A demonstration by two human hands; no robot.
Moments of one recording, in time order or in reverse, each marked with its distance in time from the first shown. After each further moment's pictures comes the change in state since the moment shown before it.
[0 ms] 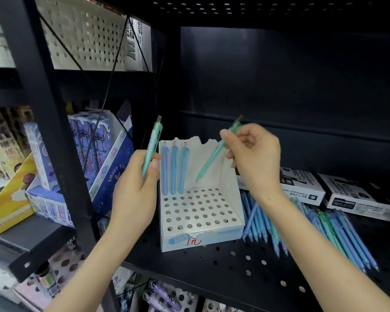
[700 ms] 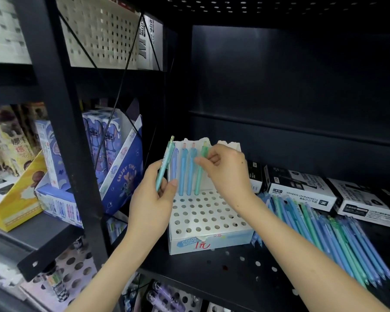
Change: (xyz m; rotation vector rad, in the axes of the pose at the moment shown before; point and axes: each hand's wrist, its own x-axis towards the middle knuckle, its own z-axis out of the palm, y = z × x) left_hand -0.006 -0.027 0.013 -0.028 -0.061 -0.084; right_hand -0.005 0.034 0.051 -0.356 -0.214 -0.067
